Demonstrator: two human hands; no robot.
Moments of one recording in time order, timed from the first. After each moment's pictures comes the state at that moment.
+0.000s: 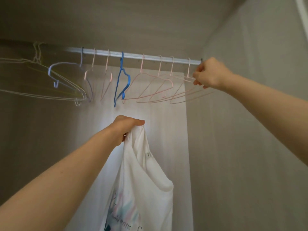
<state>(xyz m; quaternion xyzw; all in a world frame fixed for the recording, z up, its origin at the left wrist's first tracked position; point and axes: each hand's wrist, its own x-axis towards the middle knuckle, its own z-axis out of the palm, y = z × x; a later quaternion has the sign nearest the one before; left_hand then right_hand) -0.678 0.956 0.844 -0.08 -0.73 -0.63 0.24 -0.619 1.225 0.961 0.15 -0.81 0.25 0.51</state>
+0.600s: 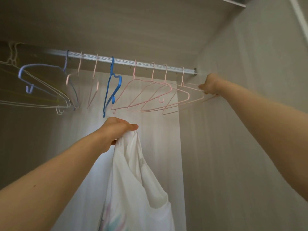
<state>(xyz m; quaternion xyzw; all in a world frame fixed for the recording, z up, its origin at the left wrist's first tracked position) -0.701 0.955 0.872 -0.12 -0.76 -0.58 0.28 -0.697 1.269 1.015 -0.04 -0.87 0.15 0.46</state>
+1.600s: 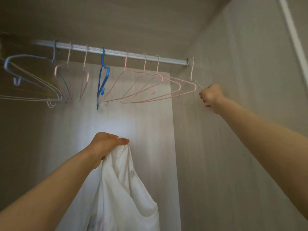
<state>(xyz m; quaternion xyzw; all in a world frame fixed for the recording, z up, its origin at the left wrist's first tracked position) -0.711 0.946 0.808 -0.09 -0.76 -0.60 0.24 -0.730 1.295 0.946 0.01 -0.73 0.49 0.47</state>
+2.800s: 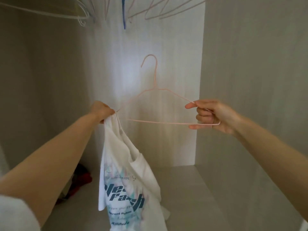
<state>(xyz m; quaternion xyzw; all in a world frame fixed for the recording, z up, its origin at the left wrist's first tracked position) -0.648 0.847 0.647 0.14 -0.87 -0.39 0.25 -0.622 1.224 0.652 0.23 -0.65 0.71 -0.10</state>
